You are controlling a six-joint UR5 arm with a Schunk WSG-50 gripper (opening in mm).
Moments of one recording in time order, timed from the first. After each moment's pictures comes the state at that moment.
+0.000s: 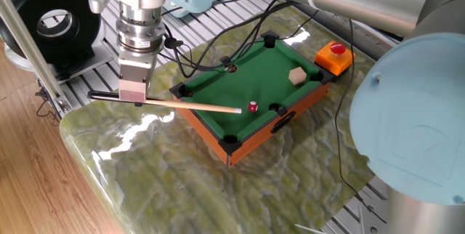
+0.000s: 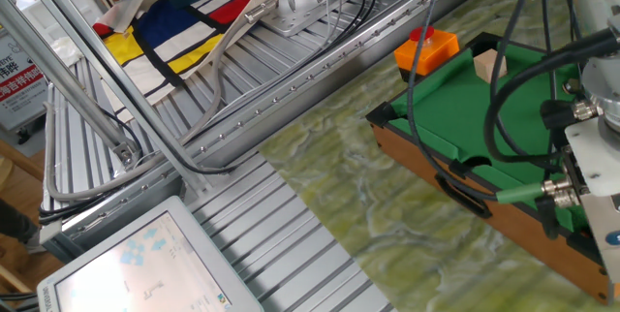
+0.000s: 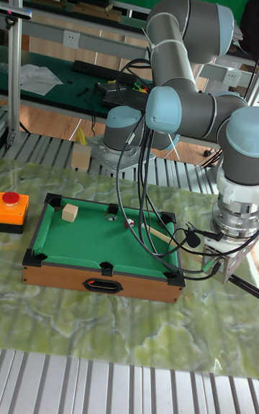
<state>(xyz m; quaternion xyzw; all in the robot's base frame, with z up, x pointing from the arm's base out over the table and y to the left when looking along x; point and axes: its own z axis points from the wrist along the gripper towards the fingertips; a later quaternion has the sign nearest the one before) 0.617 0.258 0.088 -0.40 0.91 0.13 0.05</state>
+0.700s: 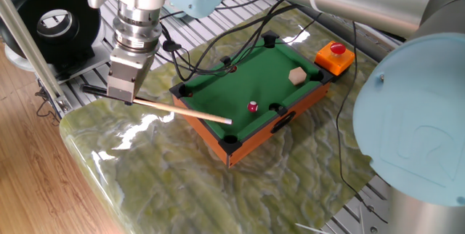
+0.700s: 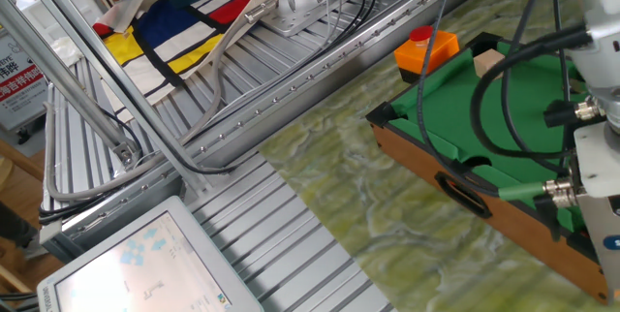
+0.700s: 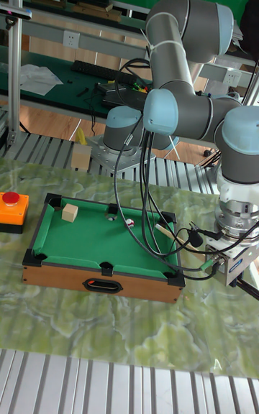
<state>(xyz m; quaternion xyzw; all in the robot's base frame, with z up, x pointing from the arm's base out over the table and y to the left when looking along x) 0.629 0.269 0.091 -0.34 0.93 0.14 0.07</state>
